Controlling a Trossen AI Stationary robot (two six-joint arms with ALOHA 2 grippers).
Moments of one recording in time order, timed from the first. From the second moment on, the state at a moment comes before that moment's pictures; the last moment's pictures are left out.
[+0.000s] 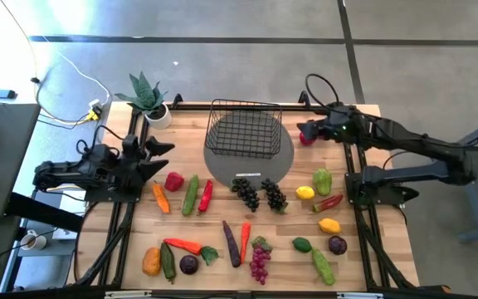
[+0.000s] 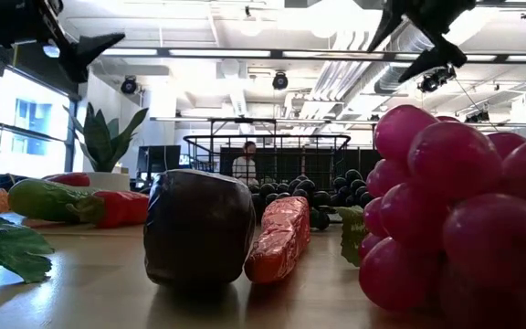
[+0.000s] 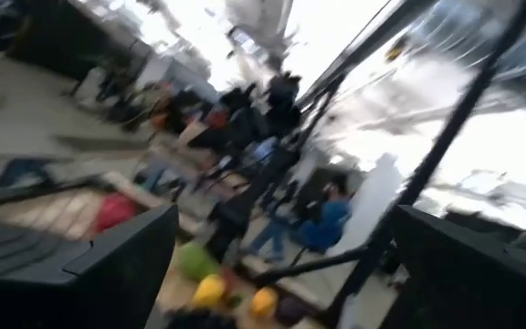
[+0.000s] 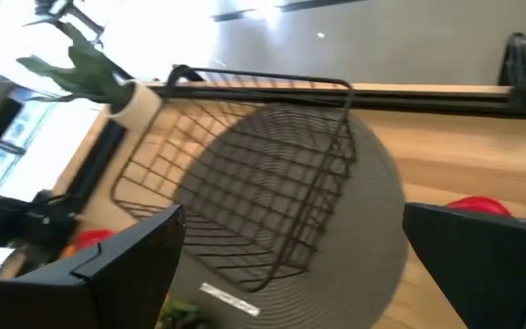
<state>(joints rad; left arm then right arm) 0.13 0.03 0.16 0.10 -0.14 -0.53 -0.30 0.92 0.99 -0.71 0.34 0.88</state>
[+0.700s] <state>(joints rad) 0.13 0.35 0.49 -0.23 -0.27 -0.43 -0.61 1.18 0.99 -0.83 0.19 0.68</state>
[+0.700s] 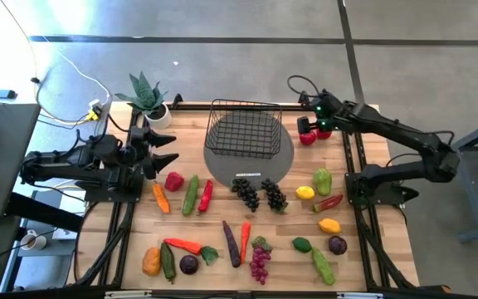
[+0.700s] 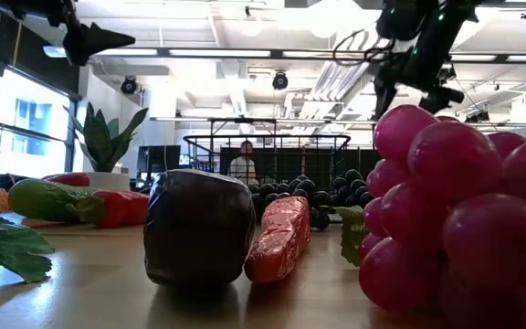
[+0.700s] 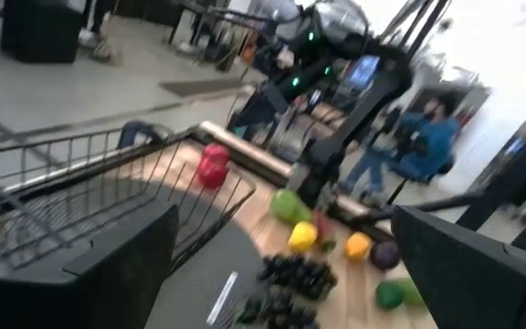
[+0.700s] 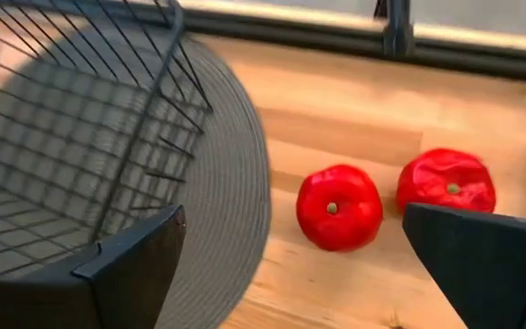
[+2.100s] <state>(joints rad) 0.13 0.50 0.58 -0.50 -0.30 -0.49 -0.67 1.64 0.99 -0.80 0.24 0.76</state>
